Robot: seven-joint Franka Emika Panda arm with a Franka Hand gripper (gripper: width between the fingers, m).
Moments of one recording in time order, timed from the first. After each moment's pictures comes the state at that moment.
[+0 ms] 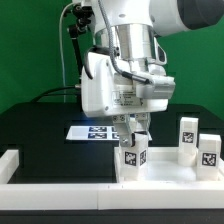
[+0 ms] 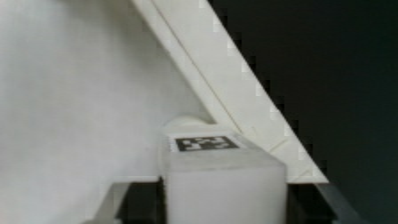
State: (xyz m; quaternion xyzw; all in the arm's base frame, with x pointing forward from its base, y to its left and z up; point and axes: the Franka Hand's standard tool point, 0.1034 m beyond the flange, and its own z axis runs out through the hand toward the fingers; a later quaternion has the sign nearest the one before) arm 0.624 -0.001 0.080 -0.47 0.87 -0.02 0.14
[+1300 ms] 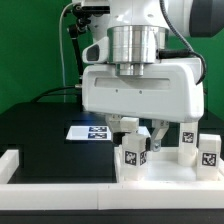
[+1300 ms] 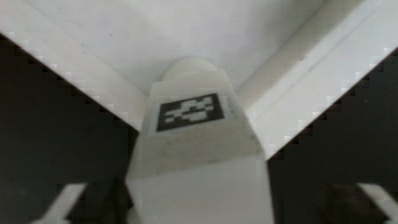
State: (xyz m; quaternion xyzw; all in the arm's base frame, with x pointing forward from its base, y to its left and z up) arm 0.632 -0.002 0.079 -0.91 0.41 -0.07 0.02
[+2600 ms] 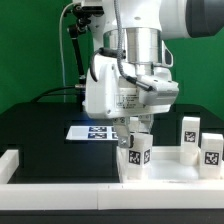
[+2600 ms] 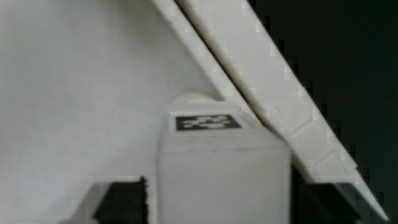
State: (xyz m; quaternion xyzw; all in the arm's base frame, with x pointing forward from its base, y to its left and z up) arm 0.615 0.001 0.076 -0.45 0.88 -0.04 0.10
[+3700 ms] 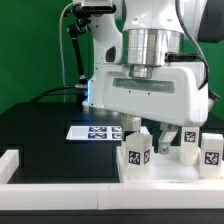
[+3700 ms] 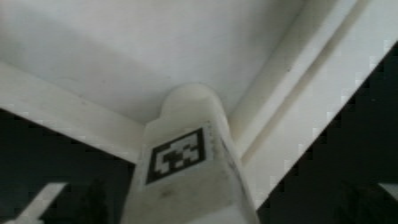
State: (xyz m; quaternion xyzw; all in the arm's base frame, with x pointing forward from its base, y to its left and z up) arm 0.623 0.014 0.076 -0.87 0.49 -0.07 0.01
